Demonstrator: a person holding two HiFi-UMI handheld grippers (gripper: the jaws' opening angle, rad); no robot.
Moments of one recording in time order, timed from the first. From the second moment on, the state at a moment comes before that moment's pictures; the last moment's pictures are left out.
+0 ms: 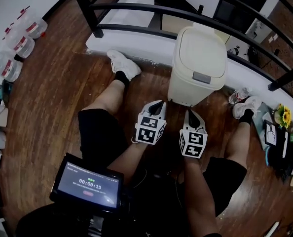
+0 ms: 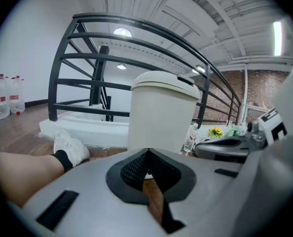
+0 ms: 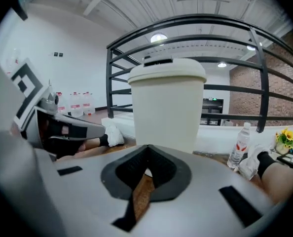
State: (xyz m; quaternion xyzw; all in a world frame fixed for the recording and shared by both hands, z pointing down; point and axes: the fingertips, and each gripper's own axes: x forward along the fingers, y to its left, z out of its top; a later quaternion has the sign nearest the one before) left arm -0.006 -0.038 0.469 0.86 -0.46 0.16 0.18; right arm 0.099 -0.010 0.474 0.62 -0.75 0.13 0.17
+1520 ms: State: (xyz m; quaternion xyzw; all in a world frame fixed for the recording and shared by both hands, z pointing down) left arm -0.001 0.044 0.405 0.88 -0.47 0.09 0.09; right arm 0.105 0.067 0.394 0.65 -0.75 0.00 0.08
